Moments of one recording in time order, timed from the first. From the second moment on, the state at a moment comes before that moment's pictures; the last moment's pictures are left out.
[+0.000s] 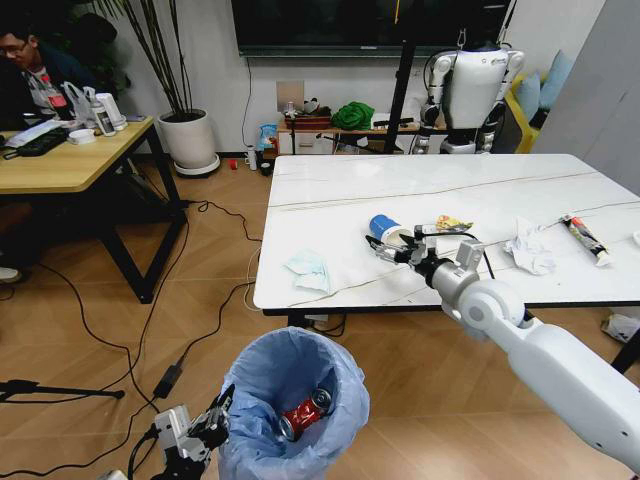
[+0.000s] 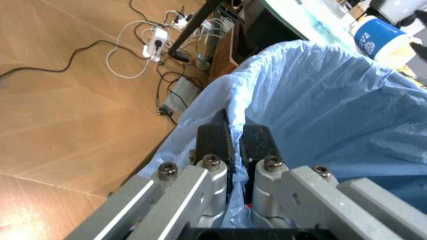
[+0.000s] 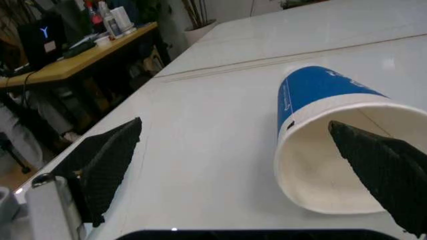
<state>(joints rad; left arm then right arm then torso) 2.07 -1.37 -0.59 -2.42 -0.77 0.23 -0.06 -0.69 0.81 -0.04 1.72 1.13 -0.22 0.09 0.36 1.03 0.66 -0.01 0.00</state>
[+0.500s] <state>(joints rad) 2.06 -1.38 -0.60 -2.42 -0.78 0.23 -0.06 -0.65 0.84 -0.08 1.61 1.12 -0.20 0.05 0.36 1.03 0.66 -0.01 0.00</state>
